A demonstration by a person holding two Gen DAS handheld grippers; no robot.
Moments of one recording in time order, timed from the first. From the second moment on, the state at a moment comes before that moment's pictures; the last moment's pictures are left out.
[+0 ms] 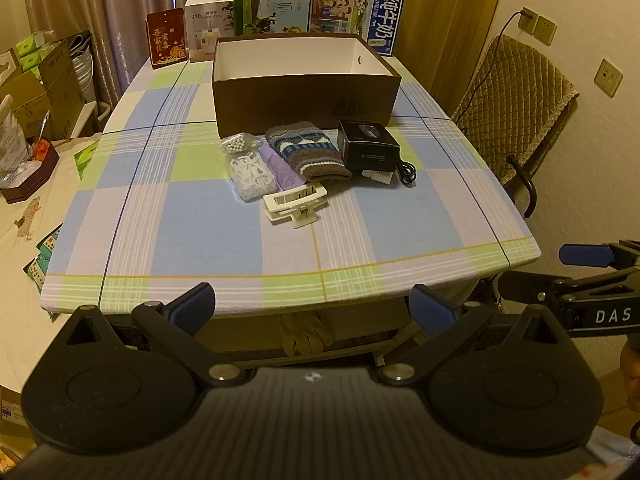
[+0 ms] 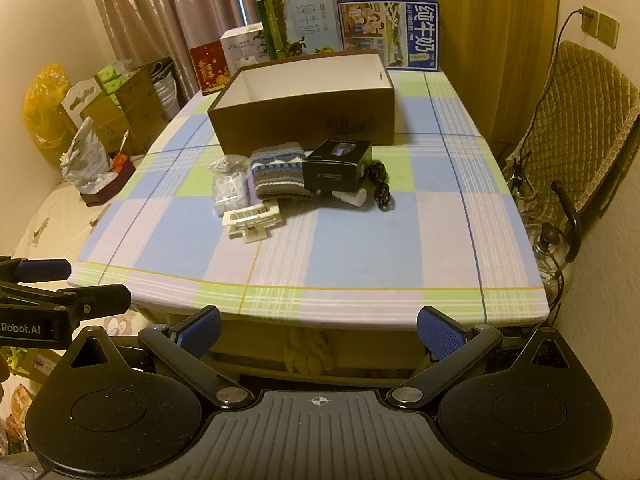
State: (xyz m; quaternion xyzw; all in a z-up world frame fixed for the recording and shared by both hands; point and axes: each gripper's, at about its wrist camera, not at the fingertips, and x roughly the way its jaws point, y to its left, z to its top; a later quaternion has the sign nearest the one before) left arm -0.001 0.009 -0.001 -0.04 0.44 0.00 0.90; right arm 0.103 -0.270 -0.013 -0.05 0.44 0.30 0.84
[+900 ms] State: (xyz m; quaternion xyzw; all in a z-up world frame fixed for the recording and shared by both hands) left arm -0.002 0.006 0.001 -0.05 0.44 0.02 0.90; right arm 0.107 -0.263 -0.014 -0.06 0.44 0.31 0.84
